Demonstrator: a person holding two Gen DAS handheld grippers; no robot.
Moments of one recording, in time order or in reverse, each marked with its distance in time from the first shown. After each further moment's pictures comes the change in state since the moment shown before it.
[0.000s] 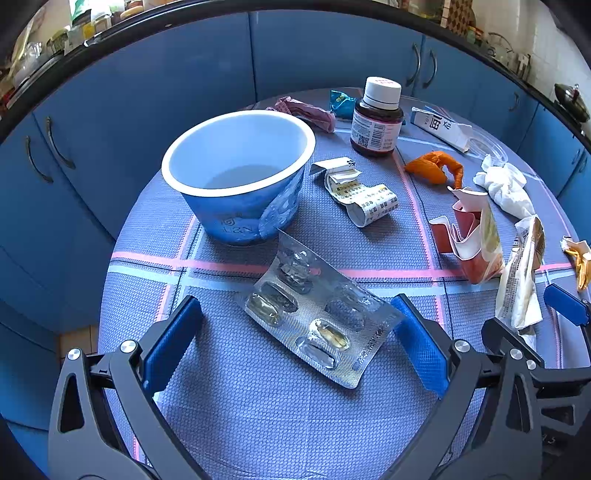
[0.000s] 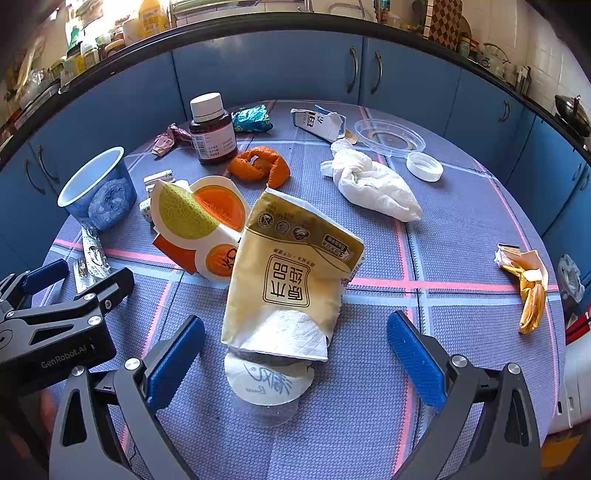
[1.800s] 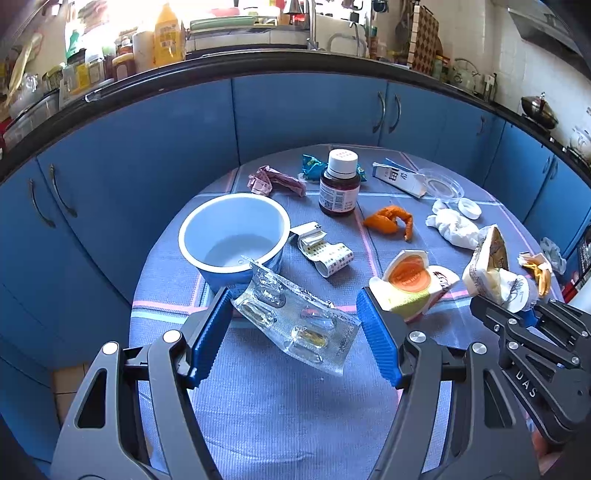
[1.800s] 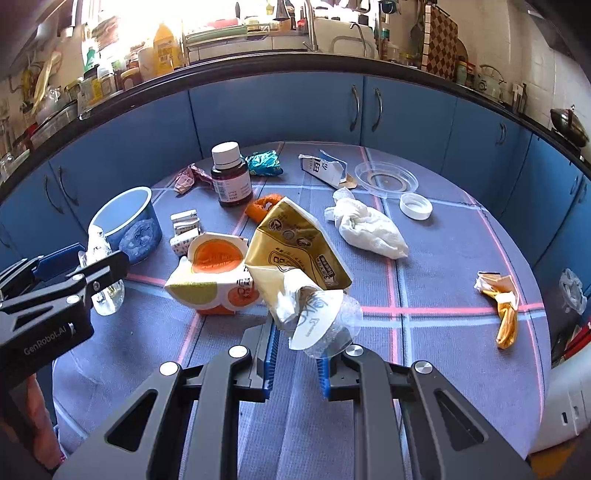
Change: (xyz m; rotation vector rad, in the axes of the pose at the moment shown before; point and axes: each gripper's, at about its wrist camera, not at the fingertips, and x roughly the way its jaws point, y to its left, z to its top) left arm -0.053 -0.004 0.012 0.057 -0.169 -0.068; right arm -0.033 0.003 0.004 -0.008 -0.133 0.028
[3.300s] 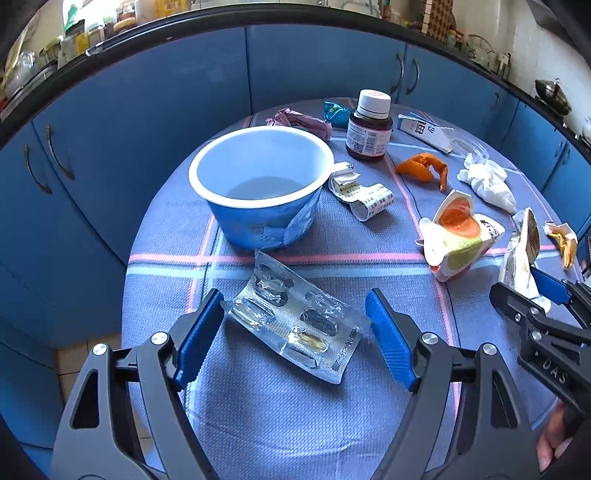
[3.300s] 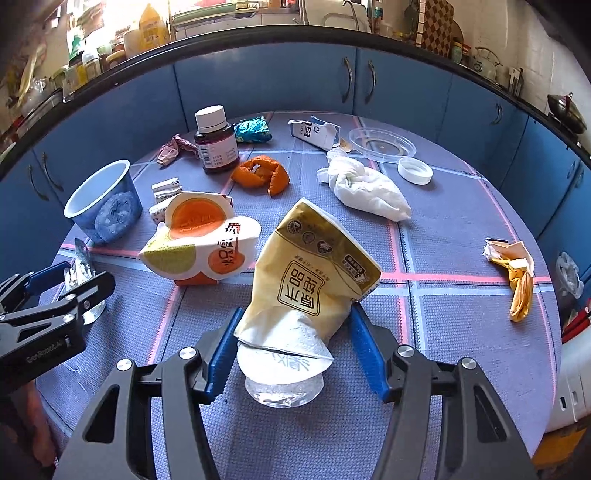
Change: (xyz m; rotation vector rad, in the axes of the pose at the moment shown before) left arm 0.030 0.021 -0.026 -0.007 0.127 0.018; right arm 0.021 -0.001 -0.013 0.021 0.087 -0.036
